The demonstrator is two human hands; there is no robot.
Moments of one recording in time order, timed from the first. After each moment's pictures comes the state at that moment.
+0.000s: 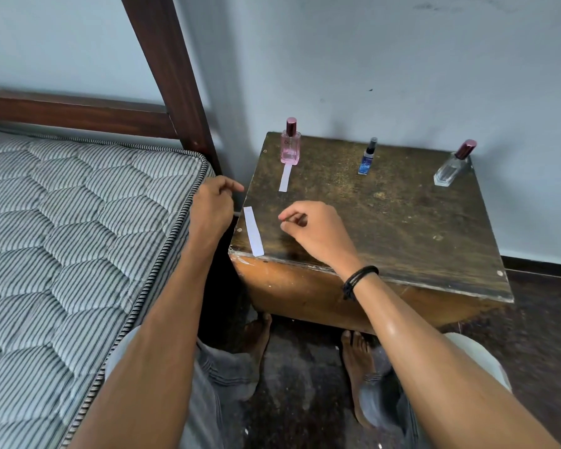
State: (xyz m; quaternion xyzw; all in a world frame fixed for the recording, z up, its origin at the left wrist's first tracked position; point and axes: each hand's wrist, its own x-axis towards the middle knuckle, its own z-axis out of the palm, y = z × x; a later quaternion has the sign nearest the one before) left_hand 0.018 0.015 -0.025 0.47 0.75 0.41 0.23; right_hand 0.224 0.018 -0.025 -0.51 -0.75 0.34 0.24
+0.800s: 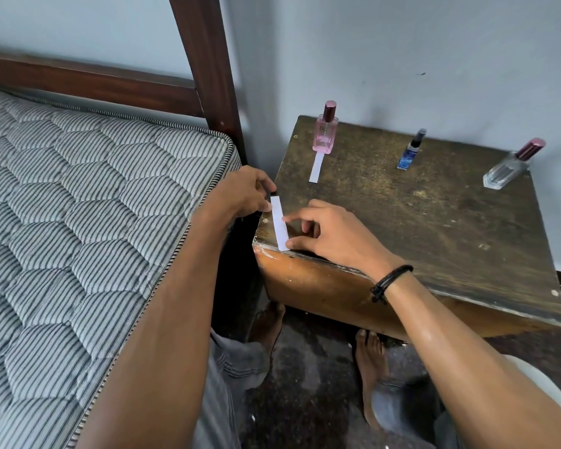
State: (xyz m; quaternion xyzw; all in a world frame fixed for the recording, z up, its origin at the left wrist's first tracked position) left_hand -0.003 0.030 -0.008 0.57 0.75 0.15 0.31; right_hand 0.211 0.027 -0.034 -0.40 -0.85 0.31 0.12
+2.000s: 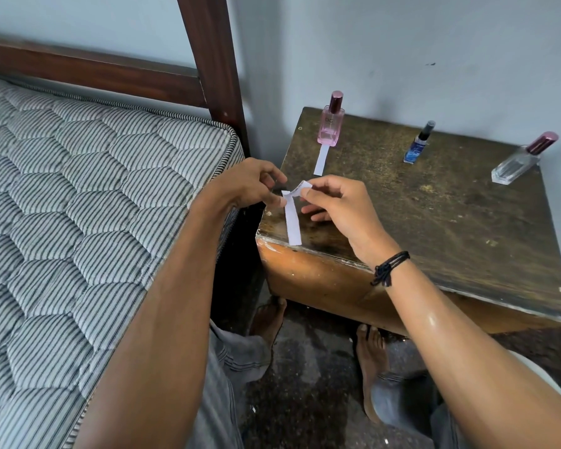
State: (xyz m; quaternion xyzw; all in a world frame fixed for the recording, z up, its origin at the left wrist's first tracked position) left_hand -0.002 0.026 0.005 0.58 0.70 0.16 0.39; right_hand 0.199 0.033 -0.029 -0.48 -0.57 0.58 0.34
